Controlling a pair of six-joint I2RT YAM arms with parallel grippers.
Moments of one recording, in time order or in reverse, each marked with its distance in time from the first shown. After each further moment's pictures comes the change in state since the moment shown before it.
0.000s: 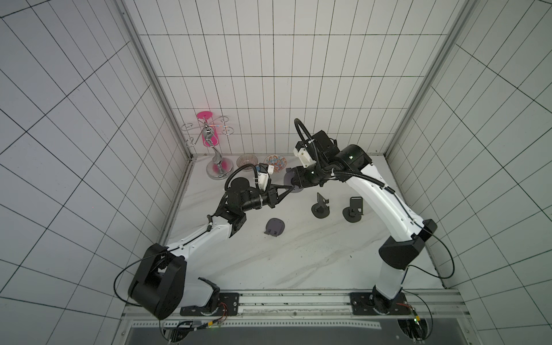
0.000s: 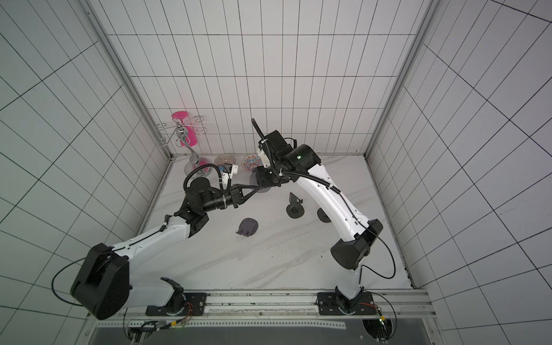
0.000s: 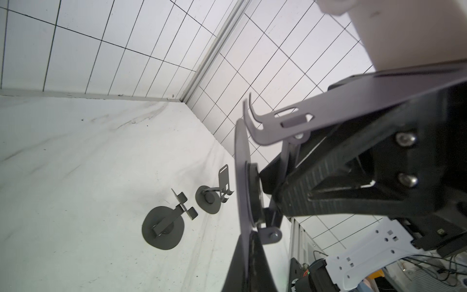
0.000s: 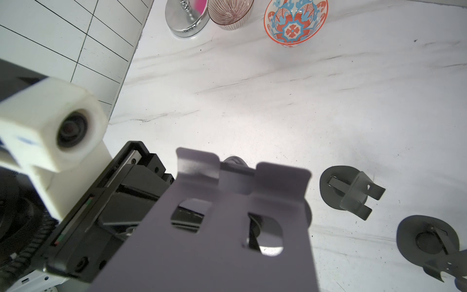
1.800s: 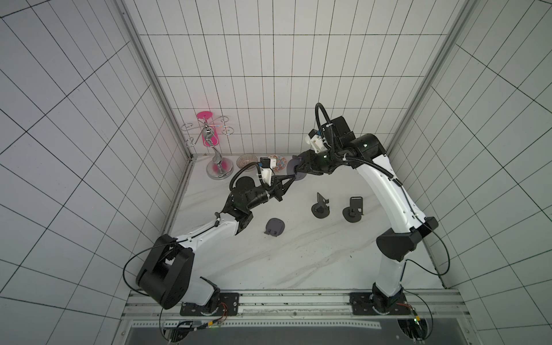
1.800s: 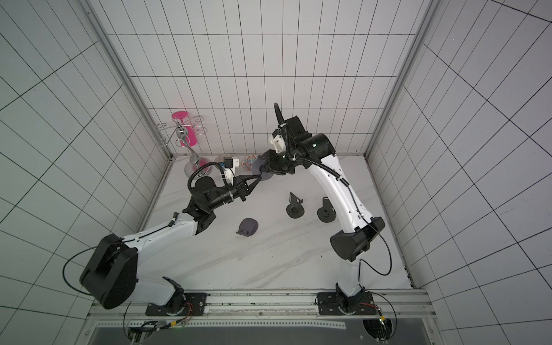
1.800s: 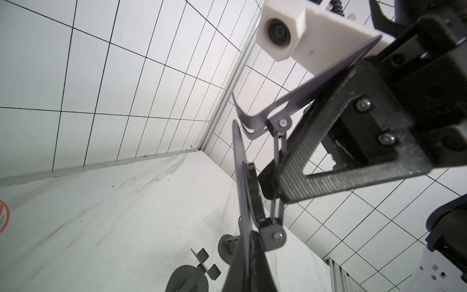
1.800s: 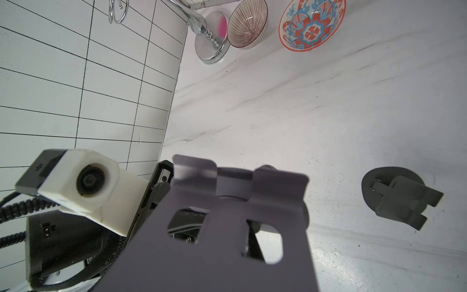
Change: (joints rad) left arm -0.053 0.085 0.028 0.180 -0.213 0.106; right arm -0.166 0.053 0.140 -0.015 -0.275 0.112
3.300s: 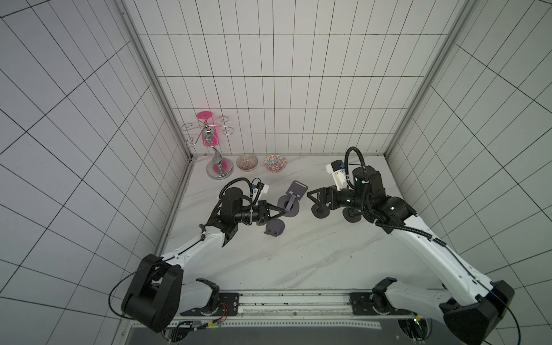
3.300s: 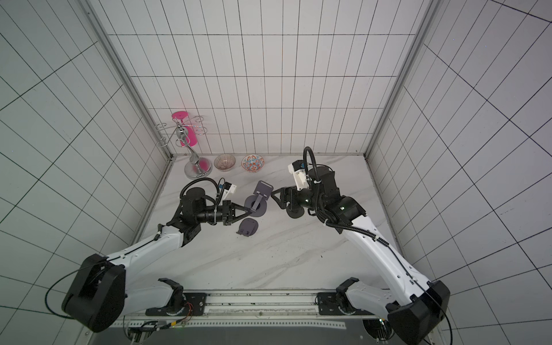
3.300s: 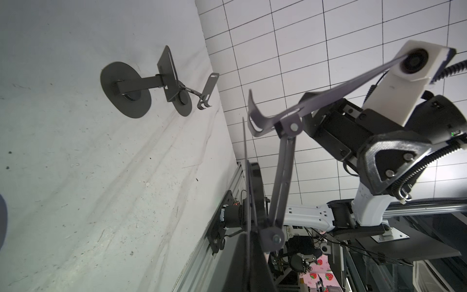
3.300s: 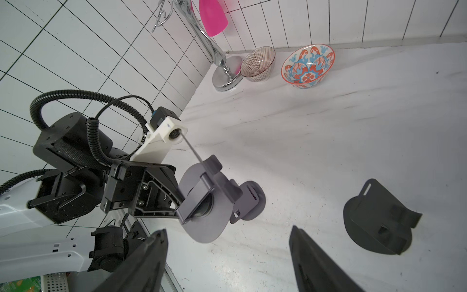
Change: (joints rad) left arm 0.131 -0.191 -0.201 -0.279 0.545 -0.542; right arm -0.032 -0.721 -1.225 0.873 0.003 -0.118
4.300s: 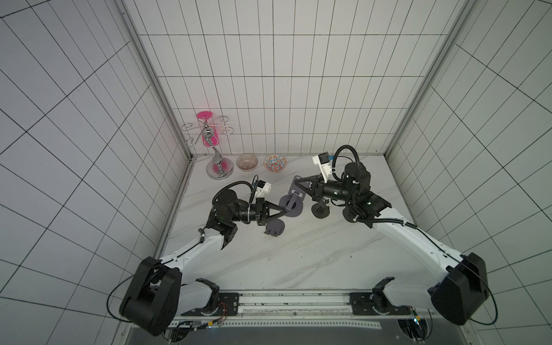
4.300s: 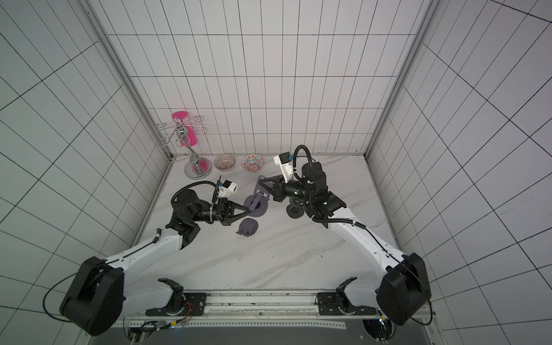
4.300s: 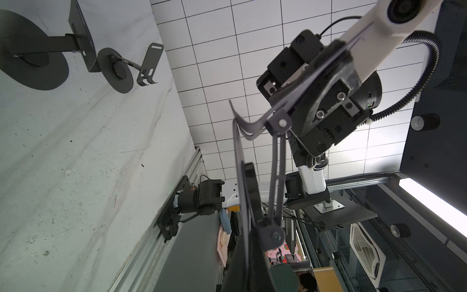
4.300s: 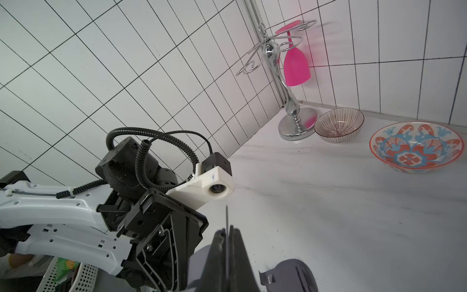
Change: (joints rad) left arm -0.006 -0.013 -0.025 0.296 0.117 -0.328; right arm 0.025 0.148 -0.063 0.530 -0.245 0.033
